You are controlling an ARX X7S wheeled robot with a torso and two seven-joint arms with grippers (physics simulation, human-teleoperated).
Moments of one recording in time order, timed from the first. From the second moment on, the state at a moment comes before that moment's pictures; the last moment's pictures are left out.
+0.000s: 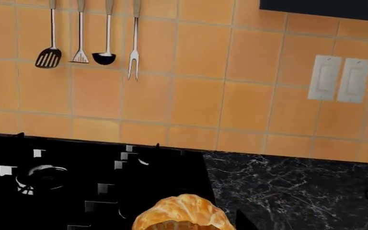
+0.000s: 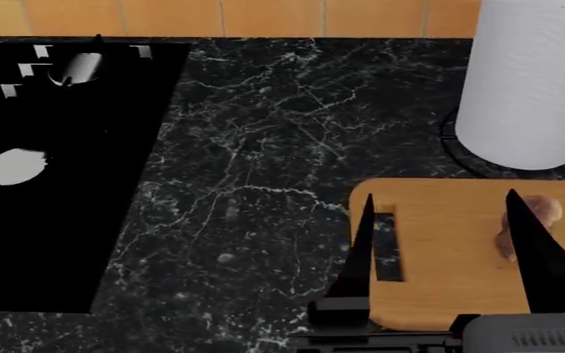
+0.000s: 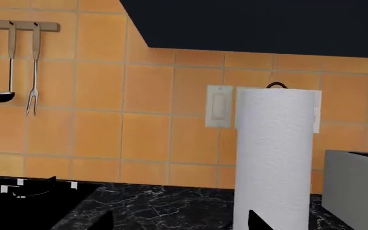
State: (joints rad) left arm -0.23 -0.58 -0.43 0.96 -1.24 -0.97 -0.61; right arm 0.38 0.78 -0.28 -1.03 0.93 0.60 0.94
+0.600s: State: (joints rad) left arm -0.23 -0.61 -0.44 0.96 -1.30 -0.96 -0.65; right arm 0.42 0.80 -0.36 -1.01 0.94 0.54 0.96
